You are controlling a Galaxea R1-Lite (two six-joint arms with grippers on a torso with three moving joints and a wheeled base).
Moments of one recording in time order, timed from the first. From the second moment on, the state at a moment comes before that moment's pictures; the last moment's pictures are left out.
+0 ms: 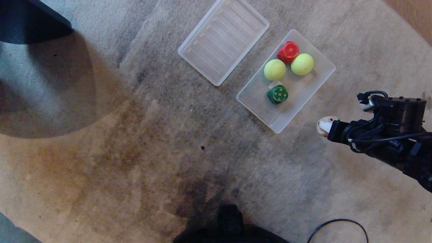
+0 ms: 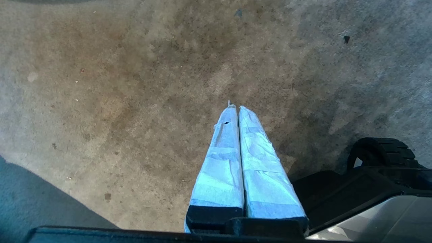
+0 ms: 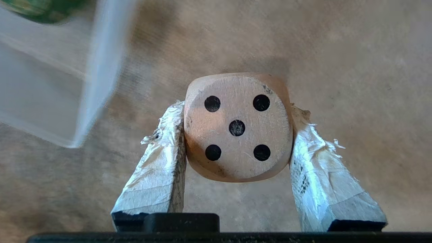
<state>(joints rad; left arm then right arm) 0.00 0.00 0.00 0.01 0.01 -0.01 0.15 1.69 -0.69 -0.76 -0.10 0.22</state>
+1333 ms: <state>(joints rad) 0.00 0.00 0.00 0.01 0.01 -0.01 0.32 1.82 -1.08 -0.97 0.08 0.23</state>
